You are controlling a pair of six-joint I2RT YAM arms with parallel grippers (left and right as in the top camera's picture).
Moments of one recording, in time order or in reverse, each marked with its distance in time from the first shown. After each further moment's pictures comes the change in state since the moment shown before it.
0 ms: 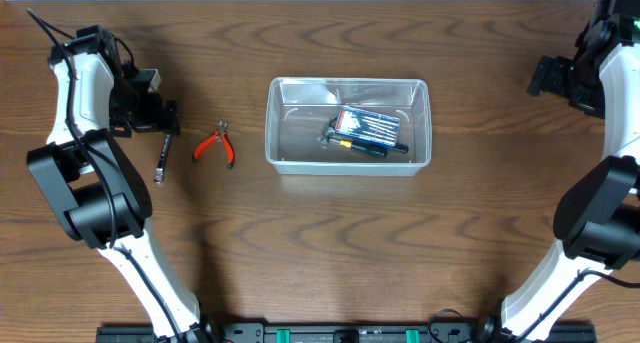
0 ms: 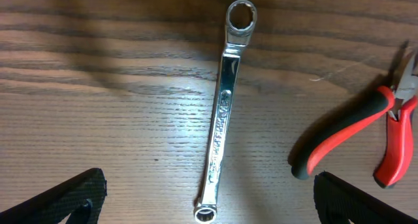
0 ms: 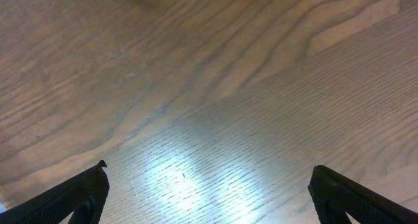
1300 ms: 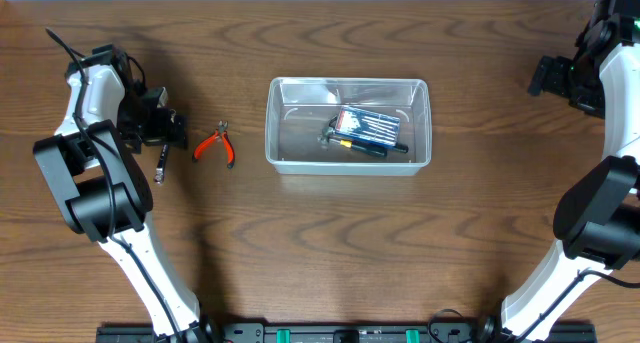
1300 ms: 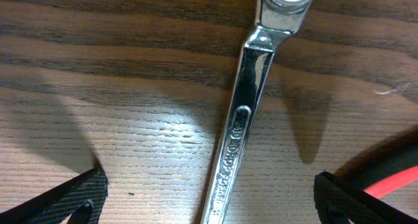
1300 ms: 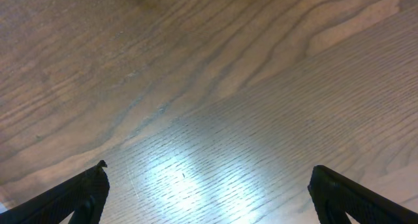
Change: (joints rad) left arm 0.000 0.054 -0.102 0.085 -0.012 -0.051; right arm 0.000 0.000 0.000 0.000 0.000 0.000
